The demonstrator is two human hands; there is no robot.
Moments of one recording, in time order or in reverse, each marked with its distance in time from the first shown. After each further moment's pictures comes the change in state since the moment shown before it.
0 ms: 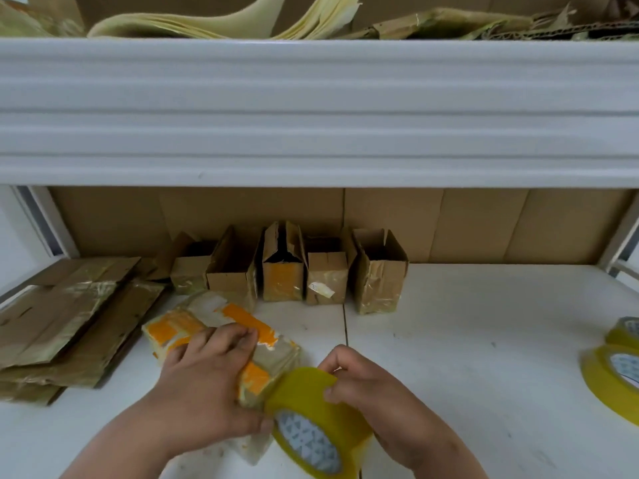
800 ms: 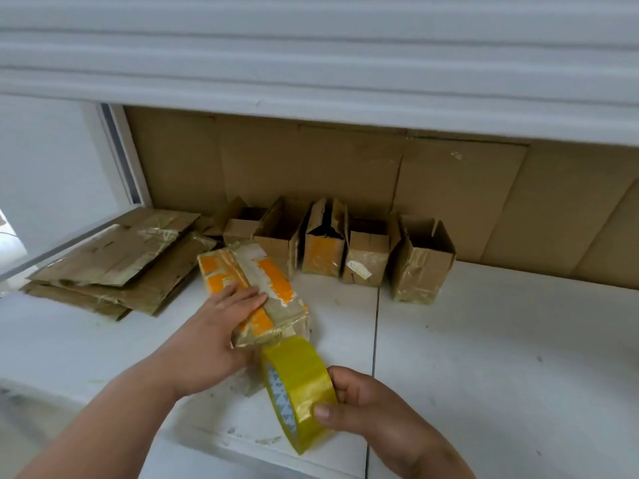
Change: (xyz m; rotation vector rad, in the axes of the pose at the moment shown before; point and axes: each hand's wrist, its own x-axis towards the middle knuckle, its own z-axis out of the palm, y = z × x) left_hand -0.015 -0.034 0.034 -0.432 0.229 0.011; right_hand 0.007 0.042 0.013 0.118 -0.358 -0.055
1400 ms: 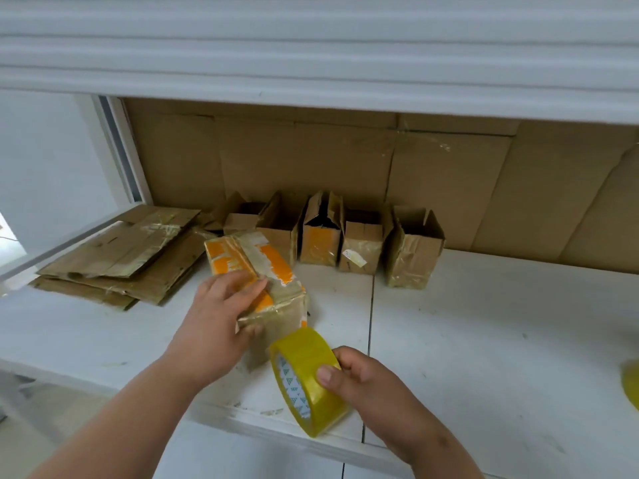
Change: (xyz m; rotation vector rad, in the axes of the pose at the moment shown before) left_hand -0.016 0.008 0.018 0.094 0.345 0.054; right_hand -0.022 0.002 0.017 -0.239 0.204 -0.065
